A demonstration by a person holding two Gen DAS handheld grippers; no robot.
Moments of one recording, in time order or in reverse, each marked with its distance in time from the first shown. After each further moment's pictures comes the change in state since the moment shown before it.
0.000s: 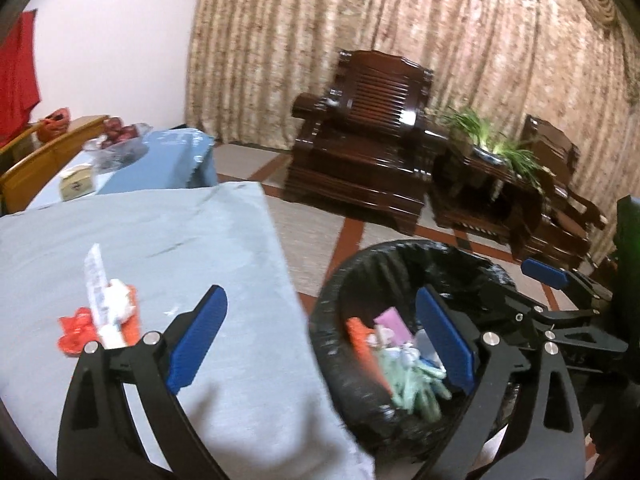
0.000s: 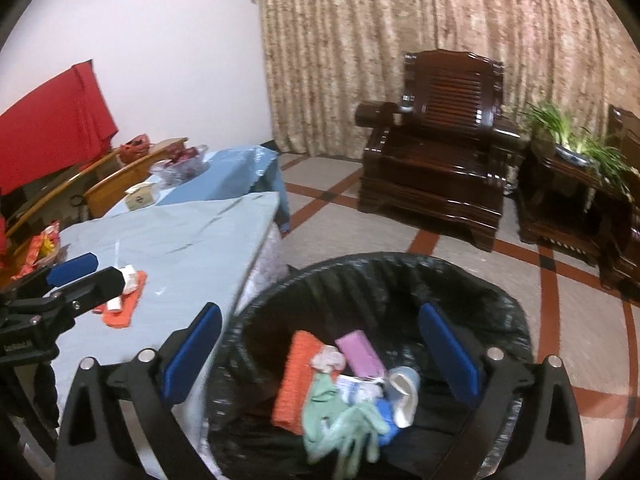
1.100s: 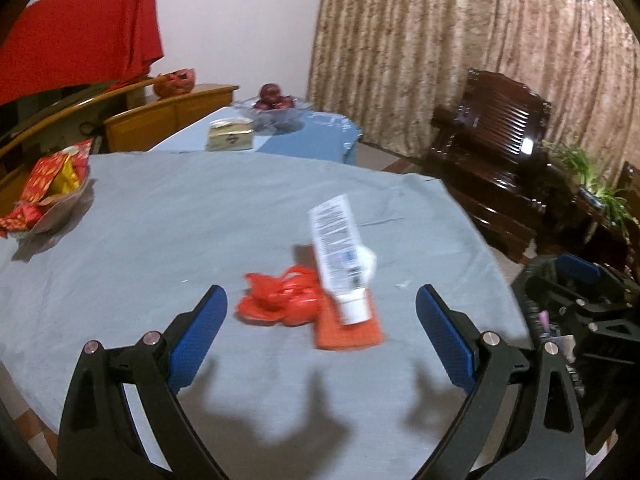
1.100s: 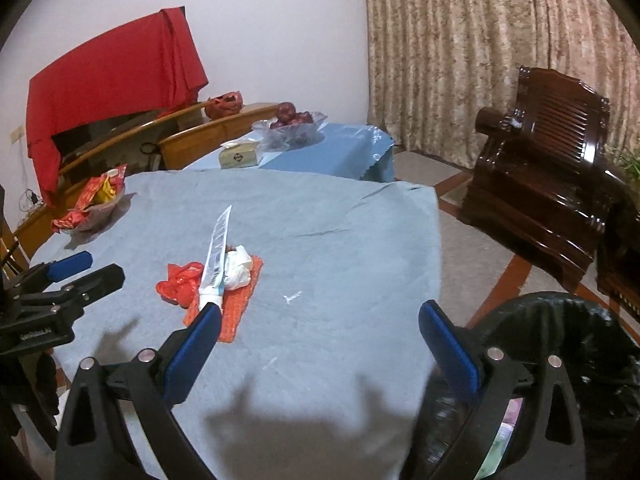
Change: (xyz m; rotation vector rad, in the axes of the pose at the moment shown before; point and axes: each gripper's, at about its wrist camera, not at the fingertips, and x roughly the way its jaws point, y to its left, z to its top) left arm -0.053 0.210 -0.051 -0.203 -0.009 0.339; right arm 0.098 0.191 -0.006 -0.201 0.059 0.223
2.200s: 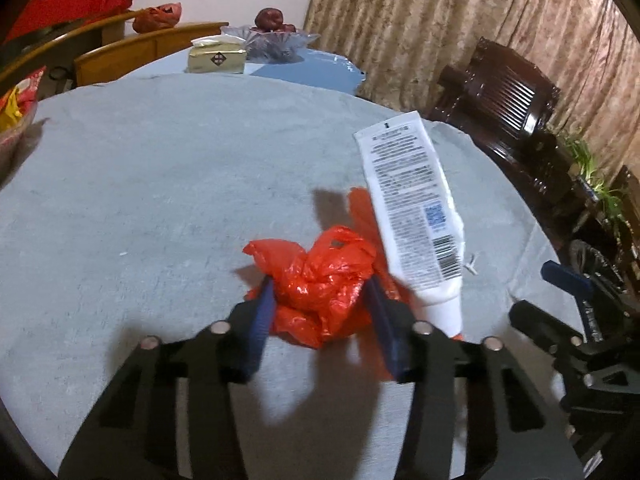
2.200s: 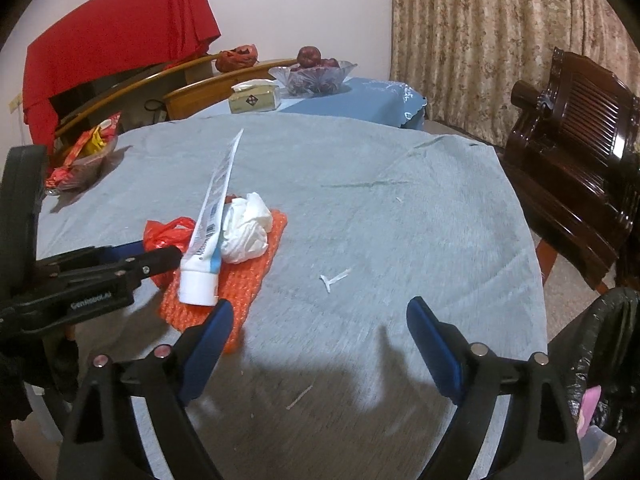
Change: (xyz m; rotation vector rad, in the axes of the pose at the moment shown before) left arm 0.123 0.042 -0.018 -0.056 0.177 -0.113; right arm 0.097 0.034 -0.020 -0.044 0.125 0.030
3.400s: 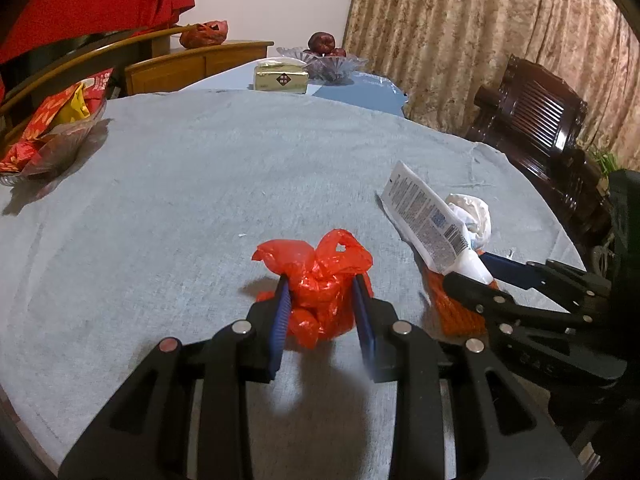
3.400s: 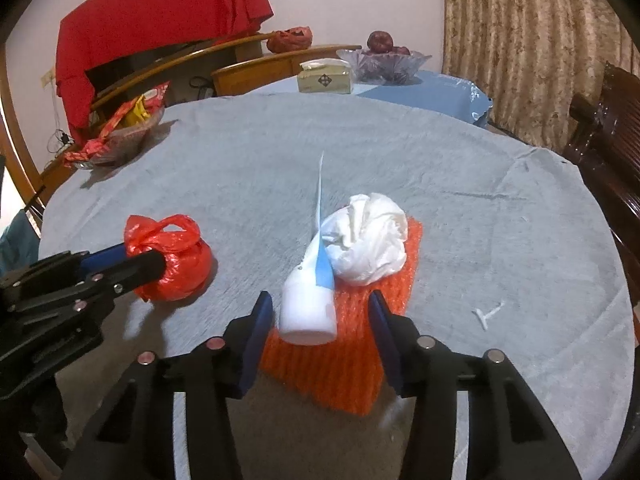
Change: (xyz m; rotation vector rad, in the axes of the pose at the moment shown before) left arm -0.052 0.039 -0.020 -0.032 -0.073 0.147; right arm 0.051 0.081 0.015 -0.086 0.053 0.130
